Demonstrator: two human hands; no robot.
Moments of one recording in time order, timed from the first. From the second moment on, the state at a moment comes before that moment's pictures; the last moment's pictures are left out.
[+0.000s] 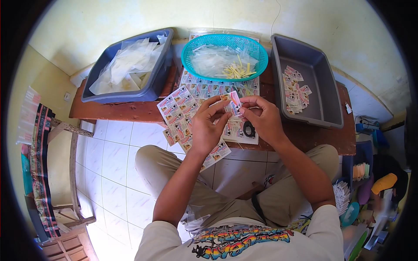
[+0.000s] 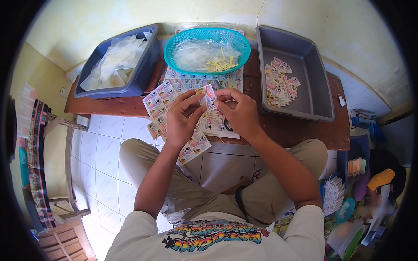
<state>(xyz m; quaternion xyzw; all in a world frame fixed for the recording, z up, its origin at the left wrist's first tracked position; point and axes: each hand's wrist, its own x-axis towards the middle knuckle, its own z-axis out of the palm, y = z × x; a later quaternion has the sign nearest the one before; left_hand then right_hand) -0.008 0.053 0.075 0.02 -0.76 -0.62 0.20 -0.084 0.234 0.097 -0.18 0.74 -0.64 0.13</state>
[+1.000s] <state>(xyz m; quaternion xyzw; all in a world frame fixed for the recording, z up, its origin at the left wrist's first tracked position) -0.023 0.059 0.062 0.03 -0.74 -0.64 0.20 -0.069 0.263 0.057 -0.27 0.94 -0.18 0.08</state>
